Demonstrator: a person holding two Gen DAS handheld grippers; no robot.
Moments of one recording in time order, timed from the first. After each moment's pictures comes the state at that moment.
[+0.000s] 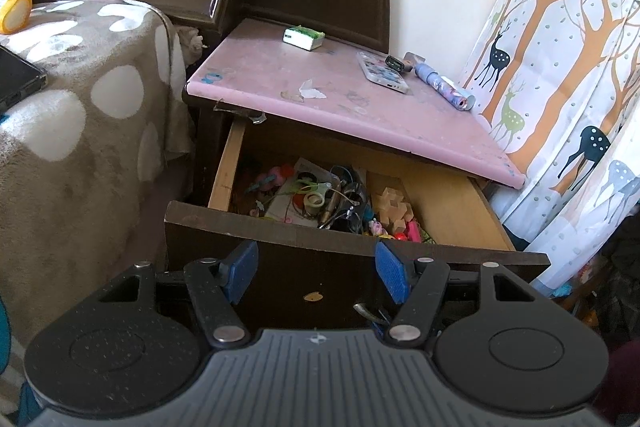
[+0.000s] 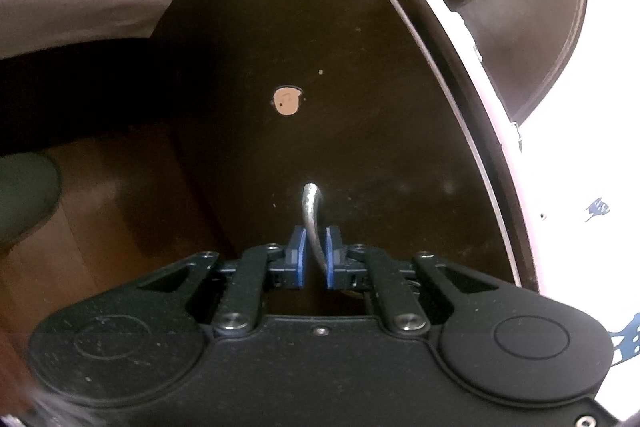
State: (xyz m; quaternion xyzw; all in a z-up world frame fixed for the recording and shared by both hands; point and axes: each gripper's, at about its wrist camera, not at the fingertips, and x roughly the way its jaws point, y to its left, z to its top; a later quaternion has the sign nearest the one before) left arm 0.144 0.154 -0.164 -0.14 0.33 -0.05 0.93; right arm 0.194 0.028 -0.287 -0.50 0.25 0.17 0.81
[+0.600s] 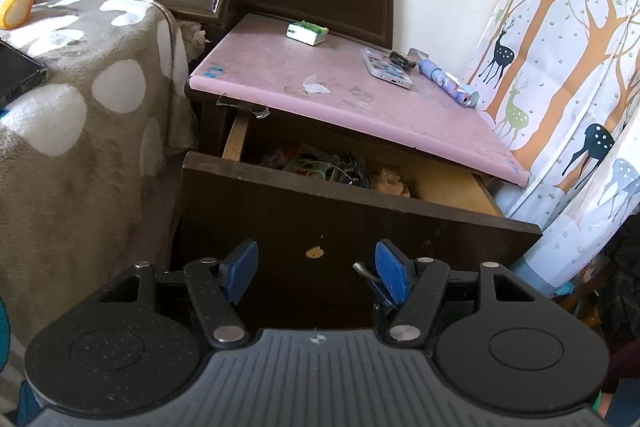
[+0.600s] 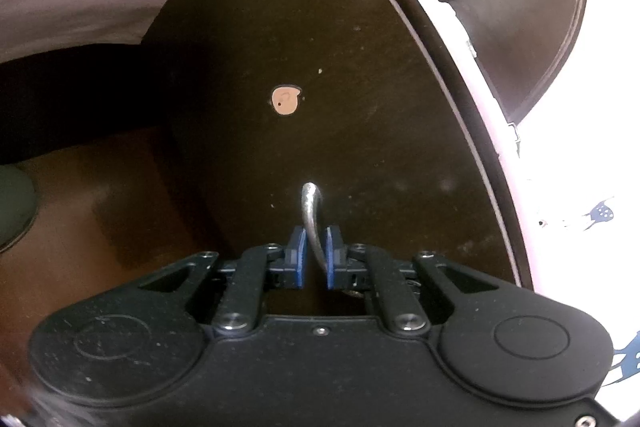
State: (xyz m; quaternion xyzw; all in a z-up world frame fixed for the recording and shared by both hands) left arm 0.146 0.156 -0.167 -0.15 0.34 -0.04 0.93; right arm 0.206 0.033 -0.286 -0.50 0.26 0.16 0.81
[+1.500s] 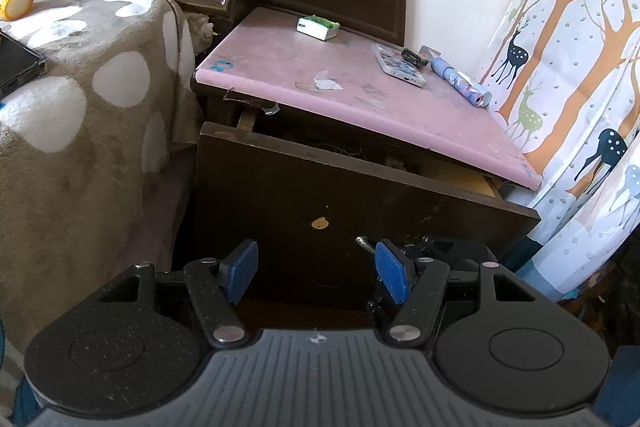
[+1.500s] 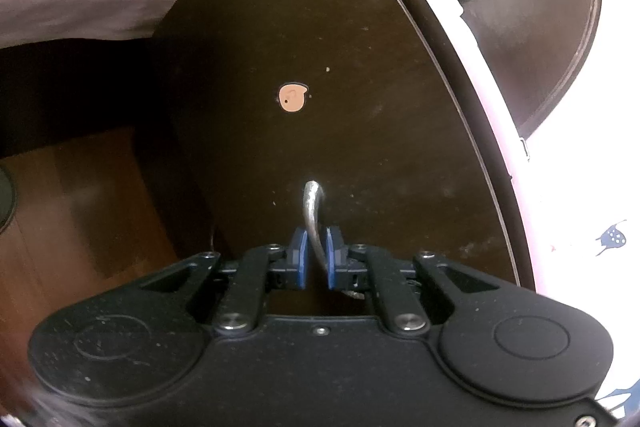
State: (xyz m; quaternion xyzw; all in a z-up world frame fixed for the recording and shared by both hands) left arm 0.158 0.160 -0.173 -0.15 0.35 -0.03 0.93; right arm 0.195 0.024 -0.294 -0.51 0.24 0.18 0.80
